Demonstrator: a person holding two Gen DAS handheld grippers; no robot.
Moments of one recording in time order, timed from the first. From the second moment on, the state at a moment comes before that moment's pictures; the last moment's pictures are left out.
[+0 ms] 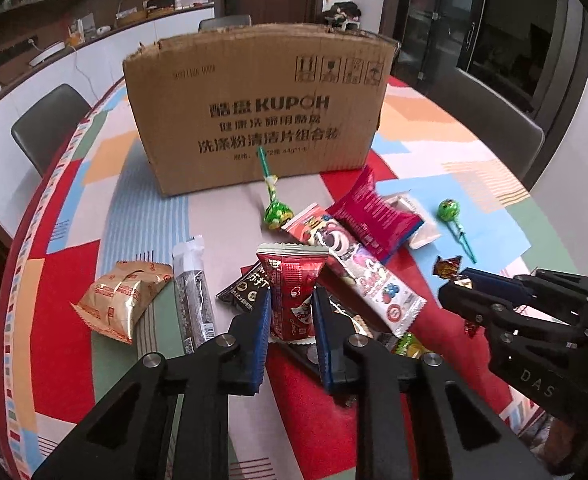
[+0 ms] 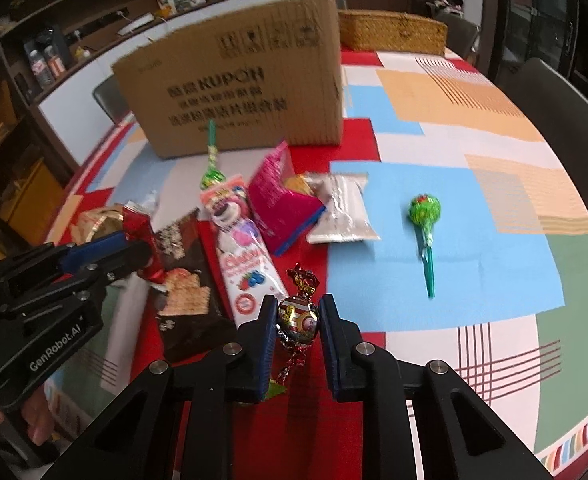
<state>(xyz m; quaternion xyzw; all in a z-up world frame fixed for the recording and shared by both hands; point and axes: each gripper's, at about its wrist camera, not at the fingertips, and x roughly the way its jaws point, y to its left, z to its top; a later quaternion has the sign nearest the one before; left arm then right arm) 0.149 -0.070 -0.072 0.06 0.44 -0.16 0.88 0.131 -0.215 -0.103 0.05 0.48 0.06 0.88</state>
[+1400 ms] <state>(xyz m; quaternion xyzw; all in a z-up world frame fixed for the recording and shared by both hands) 0.245 -0.054 0.085 0.05 0.24 -0.14 0.96 0.256 -0.201 0.051 0.05 0.28 0.13 0.95</state>
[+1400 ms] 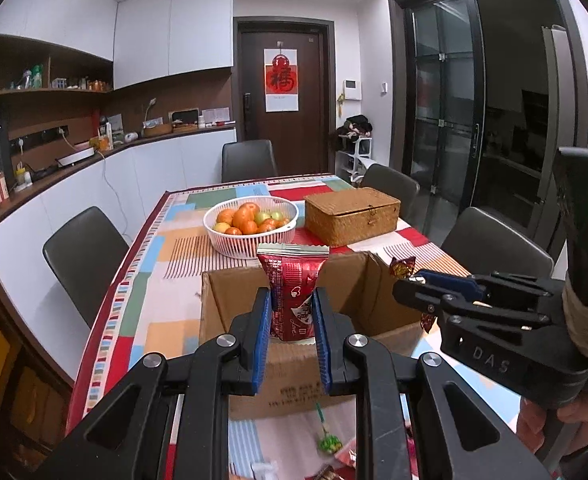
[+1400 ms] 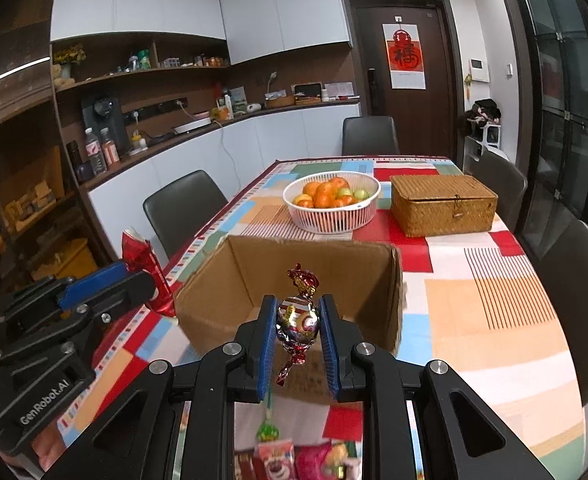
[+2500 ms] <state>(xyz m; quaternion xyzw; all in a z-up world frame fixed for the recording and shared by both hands) 0.210 -0.020 0.074 0.03 0.28 -0.11 0.95 0.235 -0.176 0.043 0.01 0.29 0.14 0.95</state>
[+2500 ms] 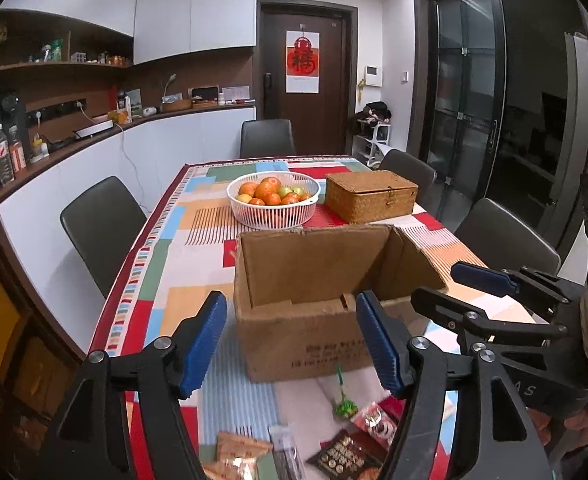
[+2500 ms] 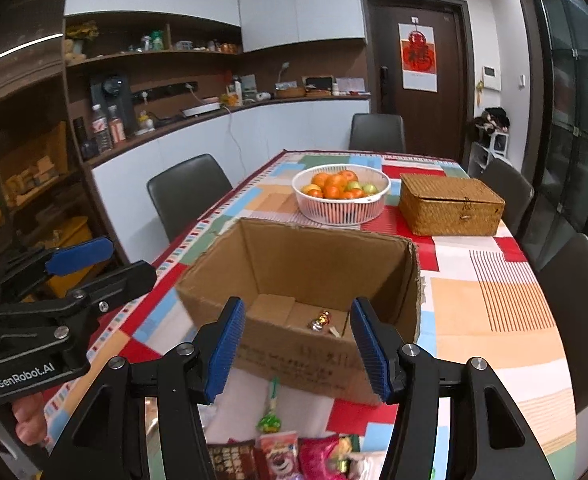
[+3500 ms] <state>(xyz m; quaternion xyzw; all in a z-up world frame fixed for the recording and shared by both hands) 0.128 -0.004 -0.030 0.06 0.37 -0.09 0.92 0.160 -0.163 -0.059 -0.01 0.41 0.16 0.90</state>
